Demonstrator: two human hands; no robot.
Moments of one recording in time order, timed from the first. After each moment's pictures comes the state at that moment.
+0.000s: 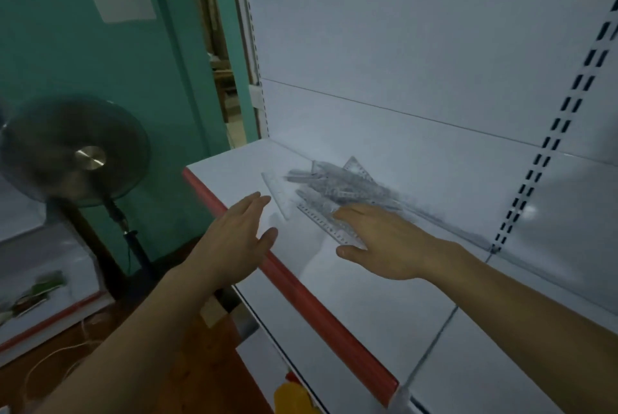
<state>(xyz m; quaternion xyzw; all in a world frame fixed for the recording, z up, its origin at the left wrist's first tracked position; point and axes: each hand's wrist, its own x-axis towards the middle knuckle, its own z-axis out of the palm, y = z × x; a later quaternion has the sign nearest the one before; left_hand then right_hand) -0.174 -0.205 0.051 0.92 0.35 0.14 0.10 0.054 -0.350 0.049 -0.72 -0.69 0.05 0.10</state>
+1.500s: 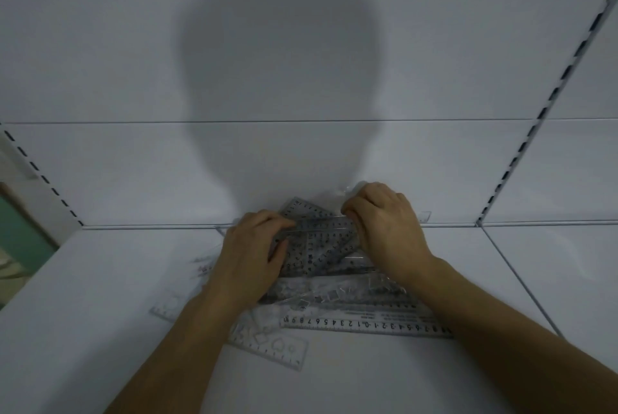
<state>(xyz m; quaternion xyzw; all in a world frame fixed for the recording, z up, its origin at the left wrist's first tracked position) 0.057 0.006 -0.020 0.93 -0.14 0.22 0.26 0.112 -0.234 -0.003 -0.89 -0.30 -0.30 0.17</state>
